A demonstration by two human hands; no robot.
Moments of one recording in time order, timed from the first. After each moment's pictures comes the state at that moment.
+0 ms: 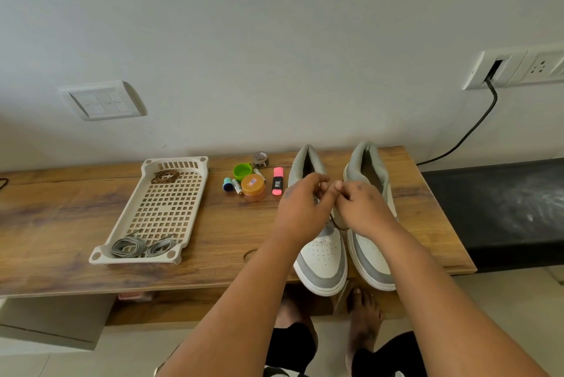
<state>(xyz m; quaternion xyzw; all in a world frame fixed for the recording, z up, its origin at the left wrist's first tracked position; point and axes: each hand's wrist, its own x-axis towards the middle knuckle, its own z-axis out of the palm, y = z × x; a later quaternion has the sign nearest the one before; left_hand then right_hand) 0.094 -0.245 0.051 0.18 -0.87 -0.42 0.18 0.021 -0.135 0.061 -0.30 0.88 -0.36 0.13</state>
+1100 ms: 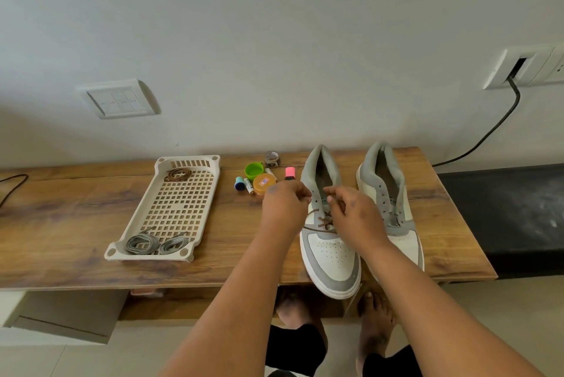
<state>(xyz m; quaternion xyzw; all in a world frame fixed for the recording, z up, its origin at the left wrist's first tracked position) 0.102 -0.287 0.047 0.31 -0.88 -0.35 0.11 0.028 -0.162 0.009 -0.33 0.86 -0.39 0.00</state>
